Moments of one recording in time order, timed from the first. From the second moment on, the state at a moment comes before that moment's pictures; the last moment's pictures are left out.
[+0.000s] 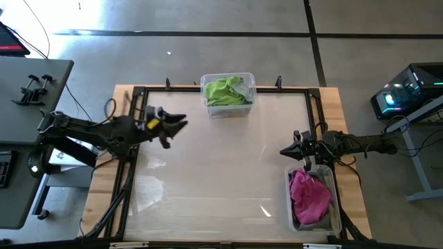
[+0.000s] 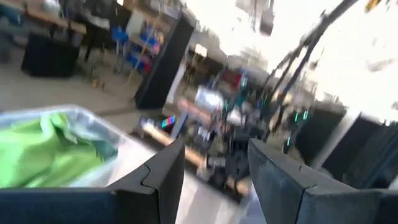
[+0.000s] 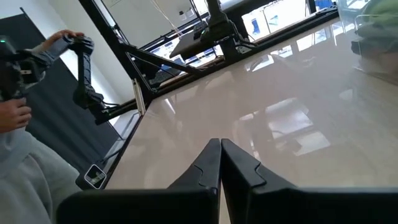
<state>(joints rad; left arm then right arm) -0.13 0.76 0.54 0.34 -0.49 -0.40 0.12 0.01 0.08 -0.19 0.01 0.45</state>
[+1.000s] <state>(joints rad) 0.07 0.00 0.01 0.28 -0.27 -0.35 0.12 0.01 0.08 -0.19 0.01 0.44</state>
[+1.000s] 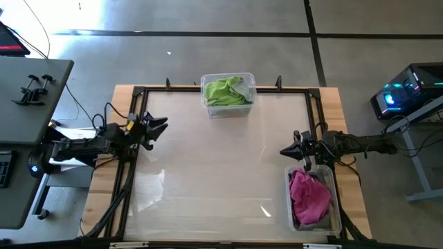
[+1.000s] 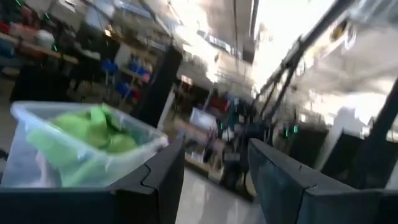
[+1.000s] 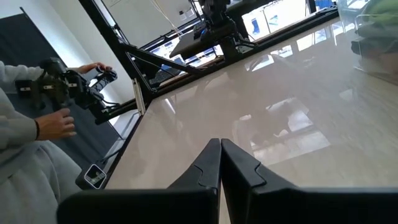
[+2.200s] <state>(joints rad) 0.03 0.00 0.01 0.01 -0.03 -0.30 0.12 0.01 0.08 -0.19 0.01 0.44</state>
